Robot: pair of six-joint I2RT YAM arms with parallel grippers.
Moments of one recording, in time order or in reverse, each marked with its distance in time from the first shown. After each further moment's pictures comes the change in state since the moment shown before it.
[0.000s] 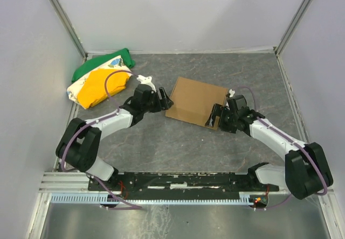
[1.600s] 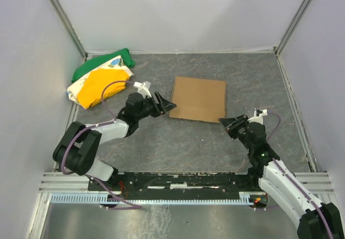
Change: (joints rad) left arm 0.054 -0.011 -0.229 0.481 0.293 -0.230; right arm -0.006 -0.630 -0.494 0.480 0.184 0.581
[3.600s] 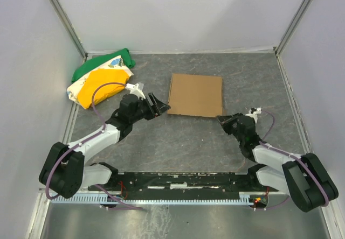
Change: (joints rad) left arm 0.000 -0.272 -0.002 -0.341 -0.105 0.019; right arm 0.000 0.537 0.013 0.401 0.098 0.087
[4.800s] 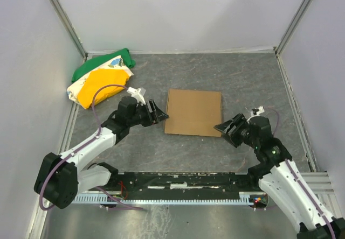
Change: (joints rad) left arm -0.004 -0.106 0.007 -0.237 0.071 0.087; right arm 0.000 -0.666 0.215 -0.978 -0.313 -0.053
